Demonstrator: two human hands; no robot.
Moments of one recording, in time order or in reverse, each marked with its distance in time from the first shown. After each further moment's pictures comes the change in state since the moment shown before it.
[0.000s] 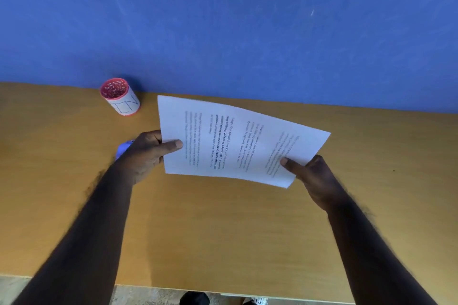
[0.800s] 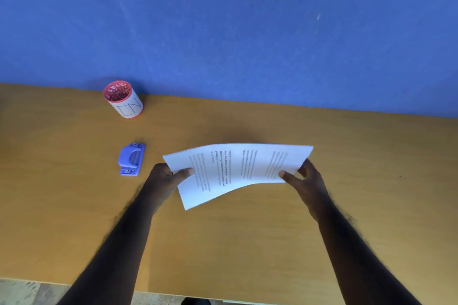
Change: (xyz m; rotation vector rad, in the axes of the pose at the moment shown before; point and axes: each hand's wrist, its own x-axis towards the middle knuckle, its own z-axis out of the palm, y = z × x) left_hand -0.013 -0.065 0.016 0.240 0.206 -0.058; right_hand 0.020 0.051 -0.001 -0.286 0.257 0.105
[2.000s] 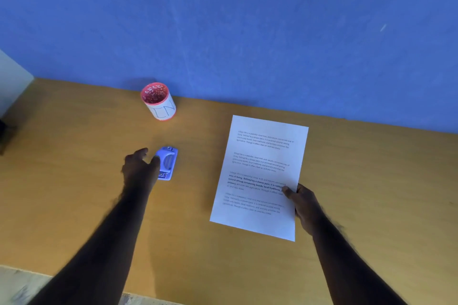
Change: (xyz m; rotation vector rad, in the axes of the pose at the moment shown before) left_hand 0.069 -0.044 -0.134 0.479 0.634 -0.250; right_hand 0.030 0.032 0.115 0.163 -0.137 0.314
